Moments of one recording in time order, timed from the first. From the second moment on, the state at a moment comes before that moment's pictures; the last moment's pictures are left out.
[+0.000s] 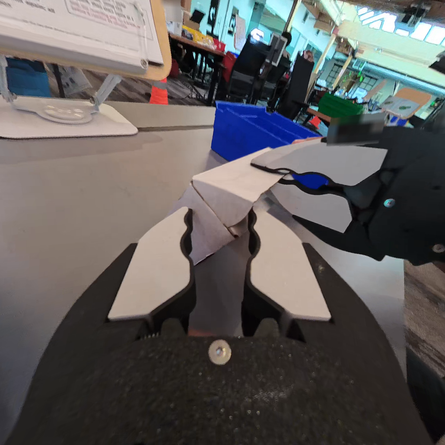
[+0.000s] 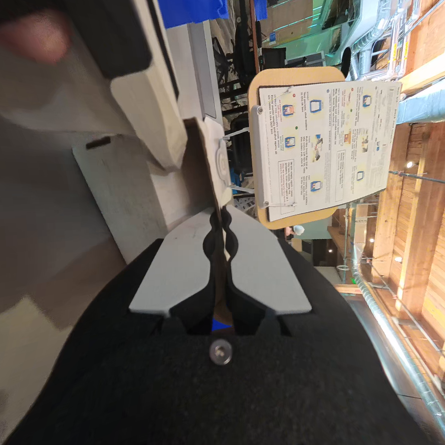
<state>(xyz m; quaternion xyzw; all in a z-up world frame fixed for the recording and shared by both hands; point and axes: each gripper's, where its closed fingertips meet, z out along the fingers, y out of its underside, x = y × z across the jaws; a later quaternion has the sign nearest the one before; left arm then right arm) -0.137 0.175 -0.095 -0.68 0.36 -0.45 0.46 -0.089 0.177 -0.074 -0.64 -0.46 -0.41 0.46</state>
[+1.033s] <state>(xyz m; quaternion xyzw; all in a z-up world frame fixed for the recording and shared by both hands) -0.134 0.121 -0.144 -0.67 0.56 -0.32 0.38 -0.085 0.094 -0.093 -0.76 -0.52 -0.14 0.36</state>
